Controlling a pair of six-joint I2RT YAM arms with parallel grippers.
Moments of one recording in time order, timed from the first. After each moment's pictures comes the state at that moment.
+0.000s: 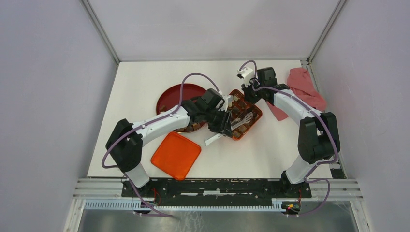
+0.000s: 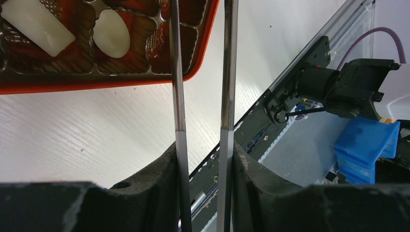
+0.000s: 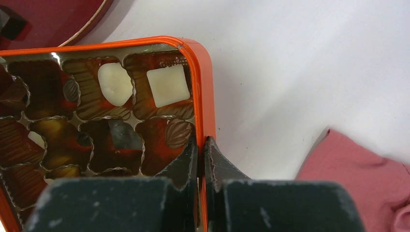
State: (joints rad) left arm -0.85 1.66 1.28 -0.51 0.42 -0.52; right arm 0.27 1.68 1.22 -0.35 -0.30 -0.36
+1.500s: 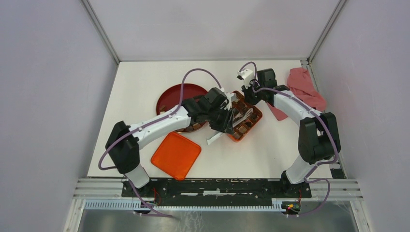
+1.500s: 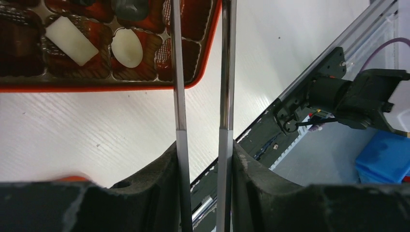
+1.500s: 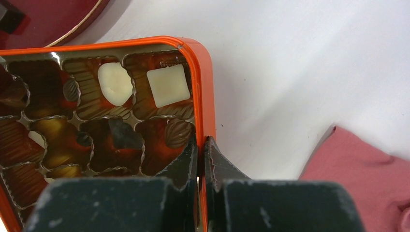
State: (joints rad) left arm -0.91 1.69 1.38 -0.60 0.28 -0.50; right arm 0.27 1.68 1.19 -0.34 -0.30 -0.36
